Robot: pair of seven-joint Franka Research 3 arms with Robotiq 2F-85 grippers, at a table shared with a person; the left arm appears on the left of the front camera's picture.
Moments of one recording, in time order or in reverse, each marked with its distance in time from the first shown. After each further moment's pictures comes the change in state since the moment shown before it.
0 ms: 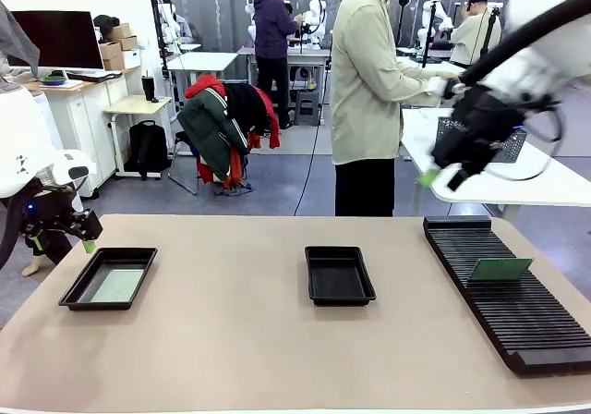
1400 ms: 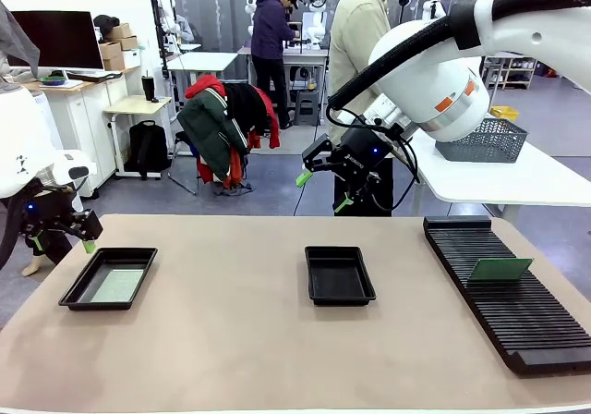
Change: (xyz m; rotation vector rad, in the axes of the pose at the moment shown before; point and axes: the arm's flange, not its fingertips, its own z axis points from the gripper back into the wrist) left arm 0.000 0.000 0.000 0.000 0.001 -0.001; right arm 0.137 0.076 -0.161 0.197 -0.074 -0.575
